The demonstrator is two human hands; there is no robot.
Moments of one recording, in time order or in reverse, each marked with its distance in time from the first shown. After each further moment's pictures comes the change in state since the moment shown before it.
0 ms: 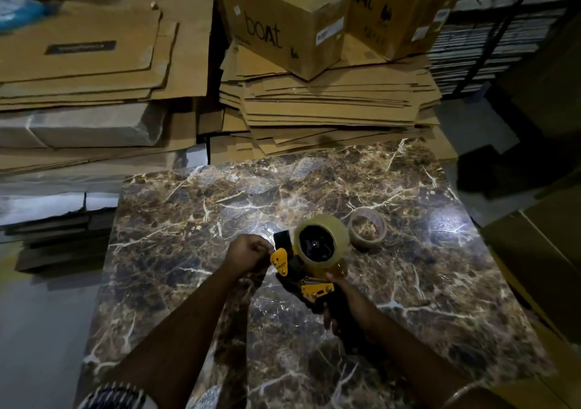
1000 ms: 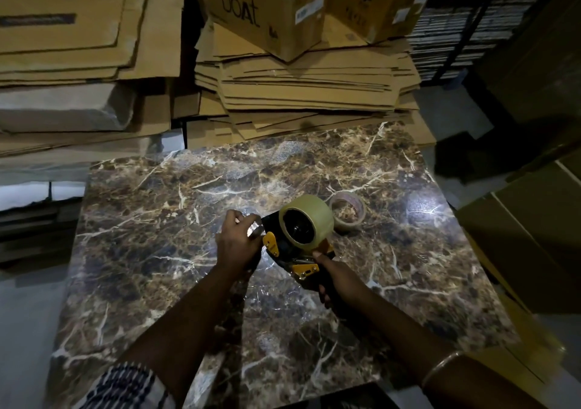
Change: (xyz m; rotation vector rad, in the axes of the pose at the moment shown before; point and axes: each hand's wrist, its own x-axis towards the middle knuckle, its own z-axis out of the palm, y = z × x) left_hand -0.005 0.006 0.052 0.336 0.371 0.202; right_hand -0.020 -0.014 -0.003 -0.144 0.225 -0.105
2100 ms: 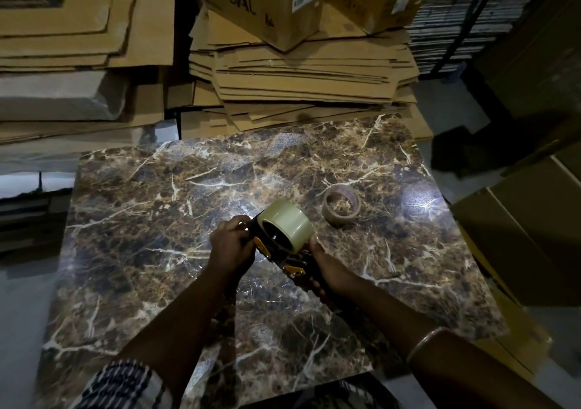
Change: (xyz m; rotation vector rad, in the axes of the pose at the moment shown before) left_hand -0.019 -0.011 0.001 0.087 -0.065 0.142; right_hand 0.001 -0.006 0.000 -0.117 -0.196 -0.012
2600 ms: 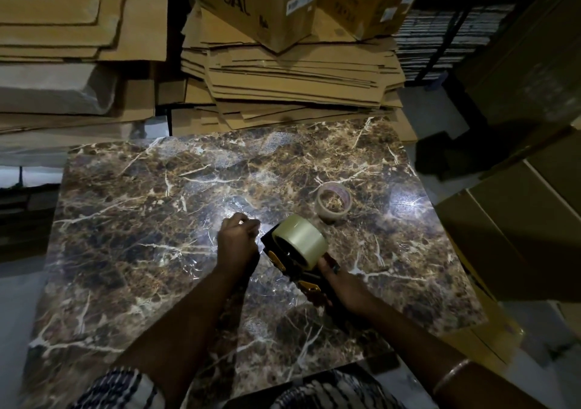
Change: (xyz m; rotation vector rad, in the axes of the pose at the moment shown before) left_hand -0.005 0.026 0.013 -0.114 0.048 -0.096; right_hand -0.044 0.026 -0.015 -0.320 0.231 0.020
